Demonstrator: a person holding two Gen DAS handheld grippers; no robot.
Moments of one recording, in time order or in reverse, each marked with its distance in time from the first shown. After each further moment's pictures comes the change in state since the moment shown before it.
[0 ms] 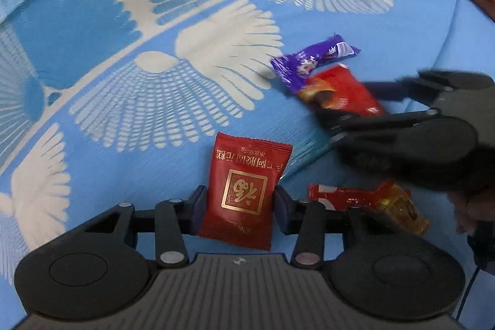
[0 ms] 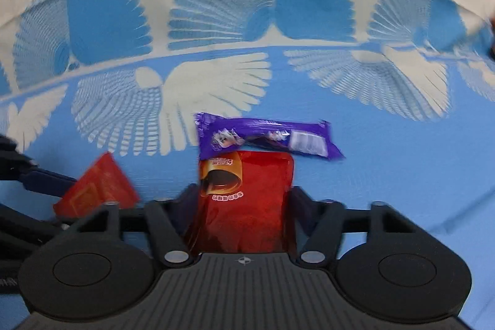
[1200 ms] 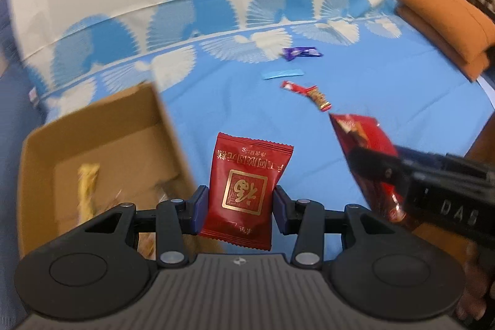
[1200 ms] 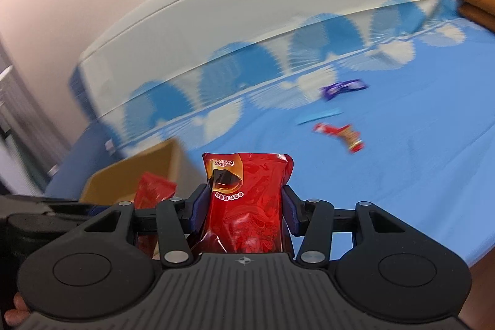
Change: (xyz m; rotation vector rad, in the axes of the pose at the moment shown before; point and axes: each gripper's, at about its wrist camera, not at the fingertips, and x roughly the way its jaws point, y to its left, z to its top) left arm -0.351 -0.063 -0.285 -0.317 -0.152 0.111; right arm -0.394 0.098 -0.173 0.184 -0.136 0.315
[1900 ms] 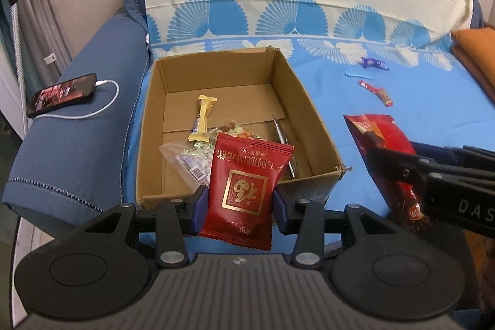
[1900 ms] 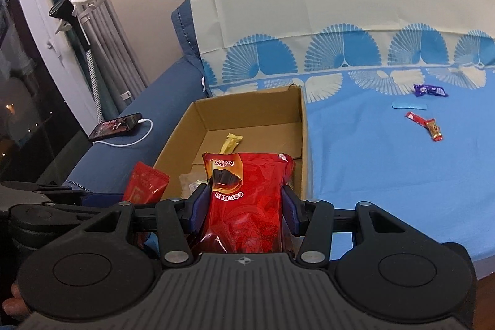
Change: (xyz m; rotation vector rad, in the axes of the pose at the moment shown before) left arm -0.119 0.097 -0.137 -0.211 -0.063 0.170; right arm -0.063 0.145 -0.078 -0.262 0.089 0.154
